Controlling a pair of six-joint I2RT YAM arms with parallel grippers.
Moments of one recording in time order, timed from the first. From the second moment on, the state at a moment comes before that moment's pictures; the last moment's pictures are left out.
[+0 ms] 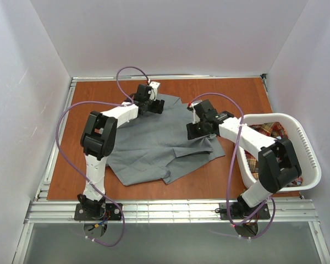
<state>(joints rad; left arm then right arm) -0.42 2.11 1.52 -0.14 0.04 -0.04 0.55 1.57 1.13 -0.61 -0.08 0.18</state>
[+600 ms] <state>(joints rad) -0.41 2.28 1.63 -0.07 -0.05 0.01 0.66 1.72 1.06 -0.50 -0.14 0.21</state>
